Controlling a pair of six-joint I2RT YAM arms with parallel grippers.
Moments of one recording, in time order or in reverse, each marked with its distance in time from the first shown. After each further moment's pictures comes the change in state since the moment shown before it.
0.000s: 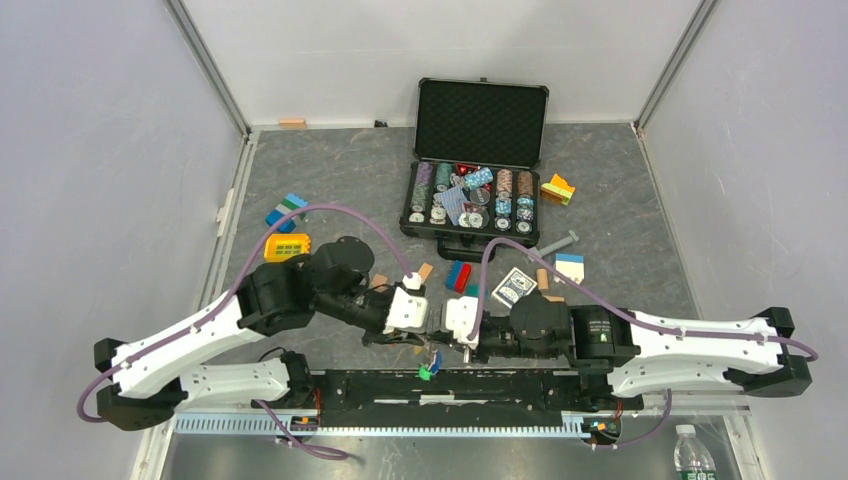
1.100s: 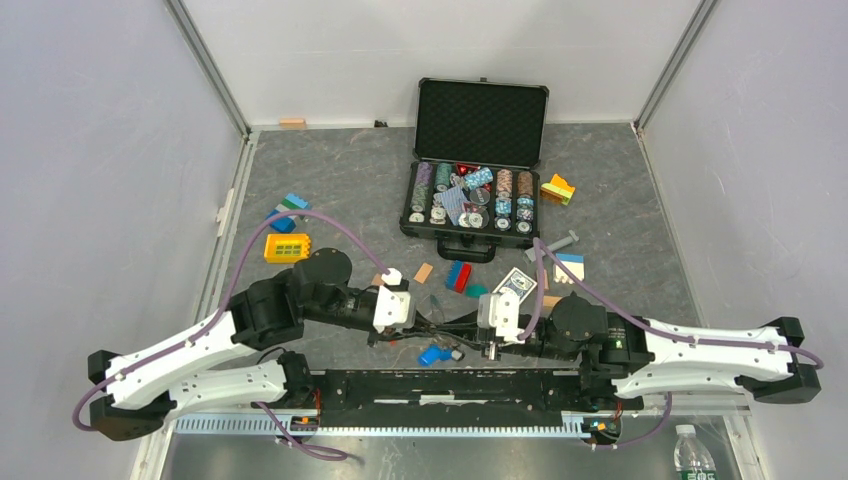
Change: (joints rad) left arm -0.002 -0.143 -0.187 0.335 -0.042 -0.114; right arm -0.005 -0.158 -0.163 0.296 -0.008 -0.035
